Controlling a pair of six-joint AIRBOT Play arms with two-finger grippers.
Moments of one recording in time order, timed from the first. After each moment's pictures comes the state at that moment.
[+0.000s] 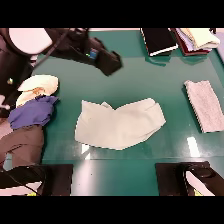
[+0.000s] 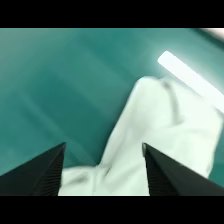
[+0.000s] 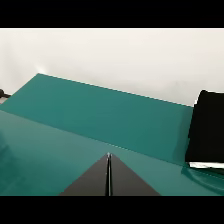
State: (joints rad) left arm -0.57 -1.35 1.85 1.30 -1.20 -1.44; right arm 0.05 -0.82 1.53 -1.10 0.93 1.32
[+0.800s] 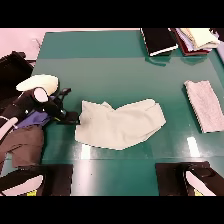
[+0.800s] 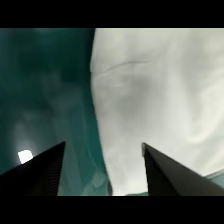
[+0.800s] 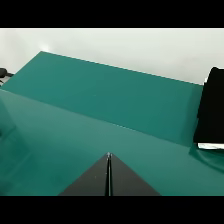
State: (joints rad) left arm -0.18 -1.22 0.81 1.14 -1.16 -1.49; right arm 0.05 -0.86 1.53 -1.09 0.99 1.32
